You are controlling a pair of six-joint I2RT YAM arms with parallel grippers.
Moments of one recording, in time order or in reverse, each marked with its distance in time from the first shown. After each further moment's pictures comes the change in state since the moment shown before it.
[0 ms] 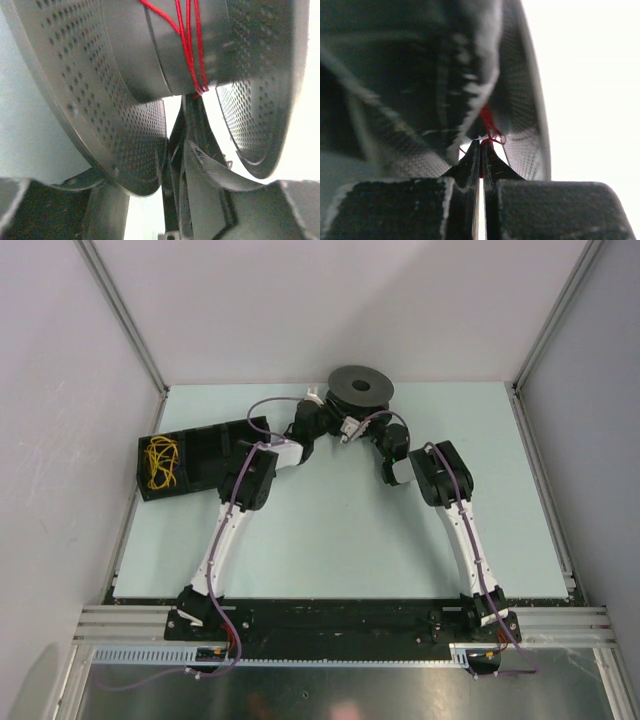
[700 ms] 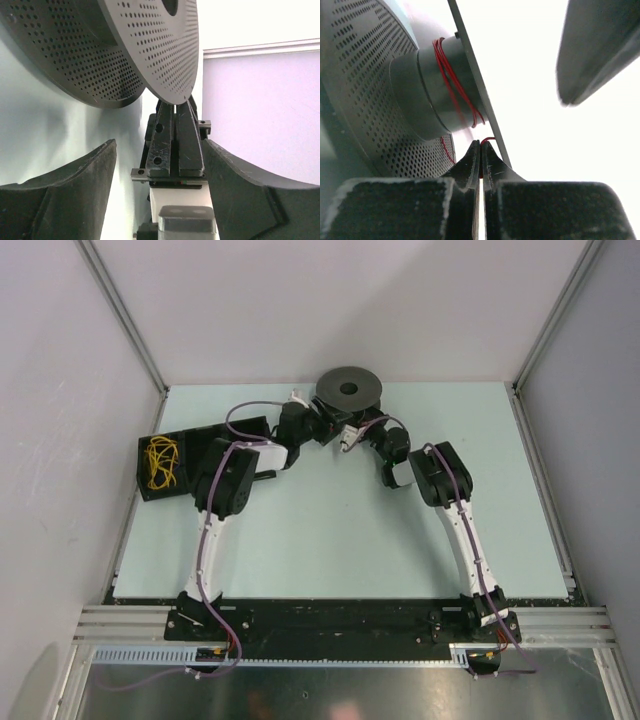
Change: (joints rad) left arm 0.022 -0.327 -0.415 -0.022 -0.064 0.028; right arm -0.006 0.039 0.027 0.052 -0.115 -0.045
